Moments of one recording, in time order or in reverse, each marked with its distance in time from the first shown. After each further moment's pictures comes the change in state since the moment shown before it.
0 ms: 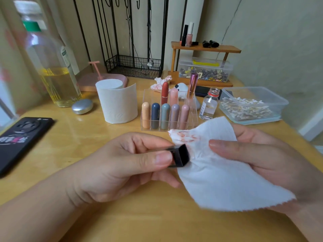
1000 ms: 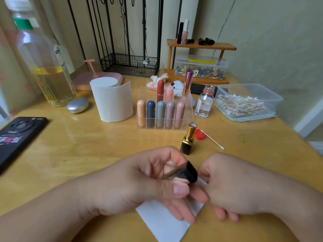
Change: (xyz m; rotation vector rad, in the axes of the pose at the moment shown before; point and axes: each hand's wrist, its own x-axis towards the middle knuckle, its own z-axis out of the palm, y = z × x) left_hand 0.003 -0.019 0.014 0.135 -0.097 -0.168; right_hand 0.005 0.016 0.011 -1.080 0.059 0.579
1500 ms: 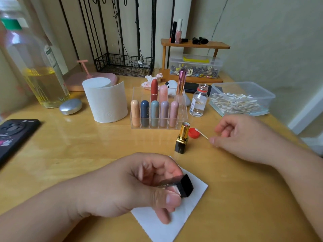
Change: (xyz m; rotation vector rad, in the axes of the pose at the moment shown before) left_hand -0.001 0.005 0.002 0.128 0.079 -0.087; right_hand 0.030 0.057 -0.060 -0.051 0.693 -0.034
